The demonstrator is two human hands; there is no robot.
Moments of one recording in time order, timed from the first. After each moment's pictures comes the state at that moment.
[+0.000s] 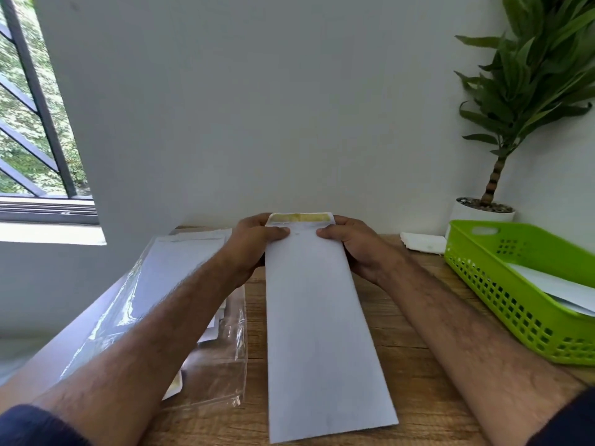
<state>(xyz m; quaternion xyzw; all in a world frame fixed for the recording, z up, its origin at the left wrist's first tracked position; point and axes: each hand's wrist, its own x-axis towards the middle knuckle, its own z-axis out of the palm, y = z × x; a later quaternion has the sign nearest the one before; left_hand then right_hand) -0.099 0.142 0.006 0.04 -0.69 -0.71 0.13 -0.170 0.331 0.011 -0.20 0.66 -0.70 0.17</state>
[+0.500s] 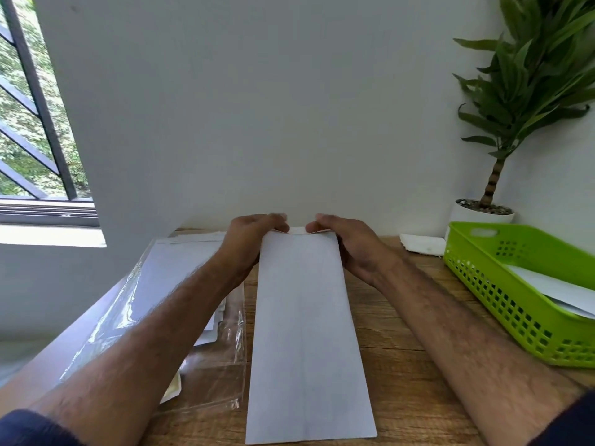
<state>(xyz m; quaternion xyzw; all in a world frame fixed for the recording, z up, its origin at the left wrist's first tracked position) -0.097 0.141 0.010 0.05 -0.69 -0.70 0.19 -0.166 0.331 0.015 -0.21 0.64 -0.72 0.17</state>
